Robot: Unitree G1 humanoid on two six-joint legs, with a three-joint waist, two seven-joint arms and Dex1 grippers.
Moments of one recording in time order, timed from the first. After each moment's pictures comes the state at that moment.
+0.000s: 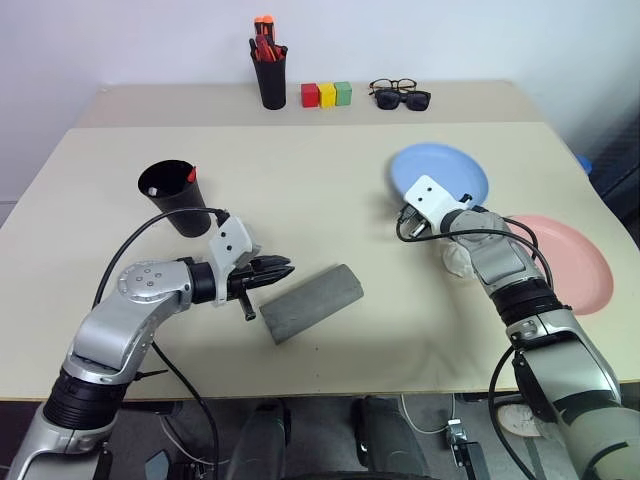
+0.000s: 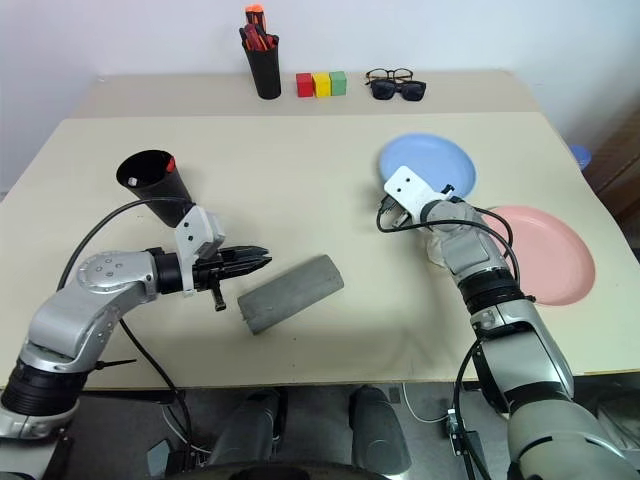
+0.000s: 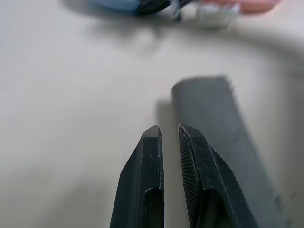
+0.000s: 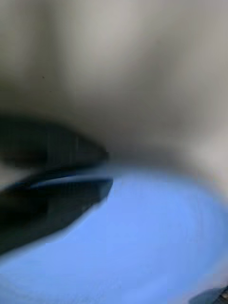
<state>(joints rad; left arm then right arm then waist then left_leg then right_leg) -0.29 0.64 -0.05 -0.40 -0.43 0.62 -0.86 -0.78 -0.54 0.25 0.53 -0.22 0.30 0.45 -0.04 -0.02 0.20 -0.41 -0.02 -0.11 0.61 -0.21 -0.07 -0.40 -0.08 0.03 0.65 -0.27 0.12</state>
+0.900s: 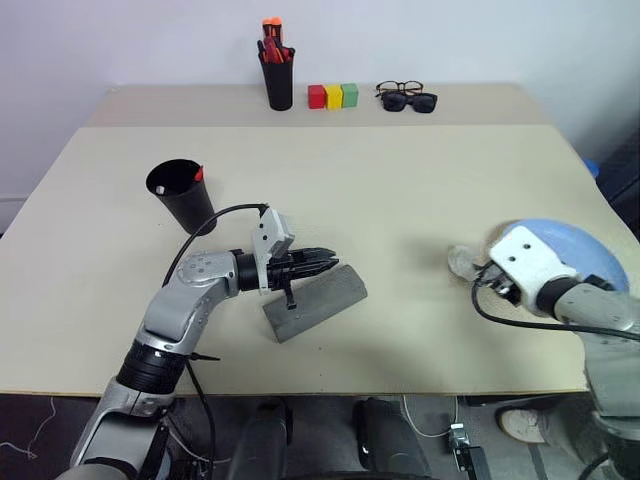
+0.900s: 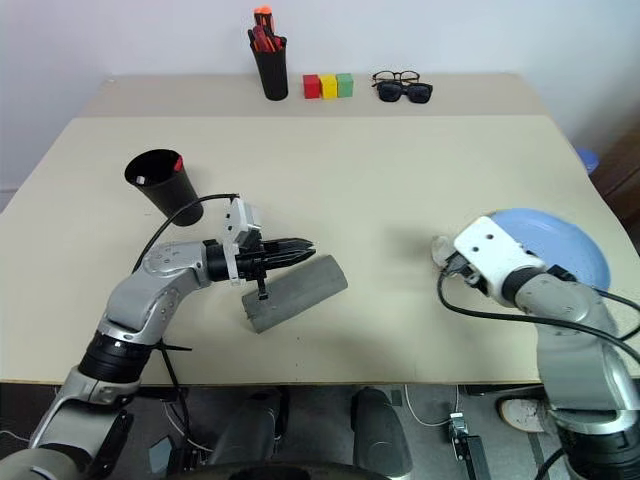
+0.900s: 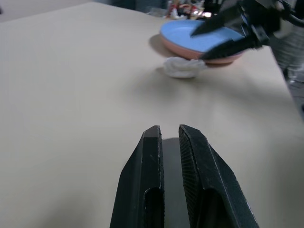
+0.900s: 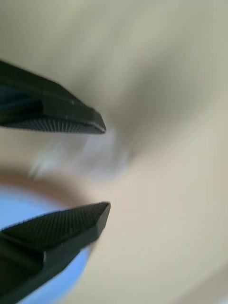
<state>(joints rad) -0.41 0.46 -0.15 -0.12 -0.41 0.43 -0.93 -0.04 -0.73 -0.10 -0.60 -0.13 0.81 0.64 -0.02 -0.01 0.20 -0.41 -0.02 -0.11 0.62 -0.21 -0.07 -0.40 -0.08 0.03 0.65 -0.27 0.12</state>
